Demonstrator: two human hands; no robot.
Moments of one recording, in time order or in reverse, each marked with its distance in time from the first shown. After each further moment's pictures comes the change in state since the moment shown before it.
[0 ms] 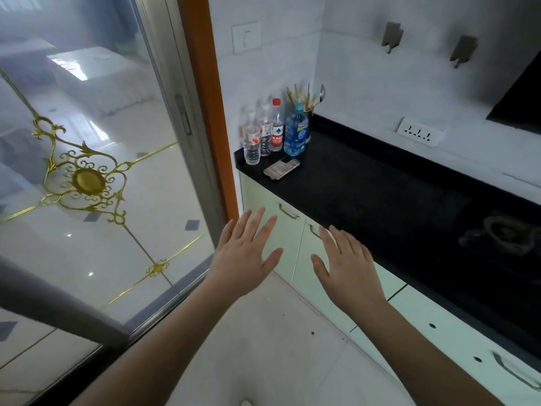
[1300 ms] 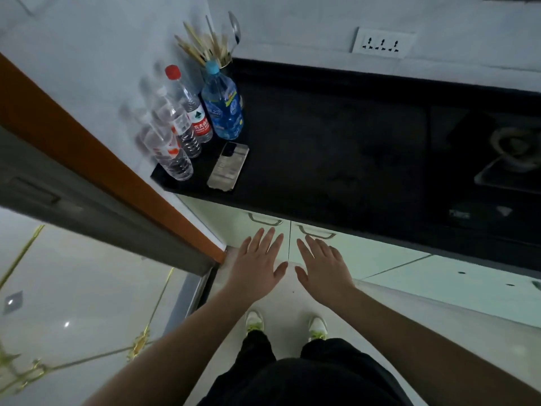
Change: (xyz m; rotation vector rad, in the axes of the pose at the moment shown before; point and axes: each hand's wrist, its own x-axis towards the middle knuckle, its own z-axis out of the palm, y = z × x) left_hand 0.255 -0.065 0.175 0.133 -0.376 0.521; right_hand 0.199 0.007 0.167 0.096 -0.358 0.303
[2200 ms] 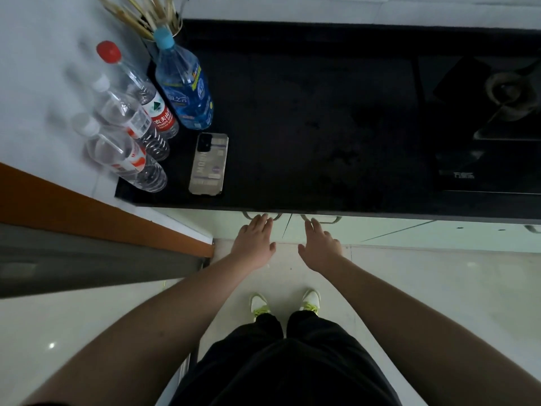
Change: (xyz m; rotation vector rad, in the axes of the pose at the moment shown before) left_hand 0.106 -0.073 0.052 -0.030 -0.257 0.182; right_hand 0.096 -0.016 0.048 0.228 -0.241 0.459
